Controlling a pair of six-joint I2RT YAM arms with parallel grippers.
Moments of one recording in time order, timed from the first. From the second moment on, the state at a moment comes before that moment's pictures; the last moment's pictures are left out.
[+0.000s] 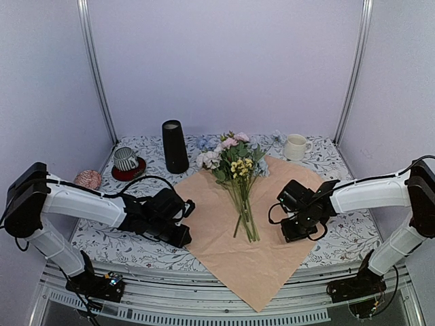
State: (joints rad) left arm -0.96 1.54 0.71 -0.22 0.01 -0.53; right arm 0.82 1.53 0.79 -0.59 0.10 0.58
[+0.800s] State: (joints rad) left arm -0.94 1.37 0.59 0.32 -0.04 -0.81; right arm 0.80 1.36 0.87 -0.06 0.15 0.42
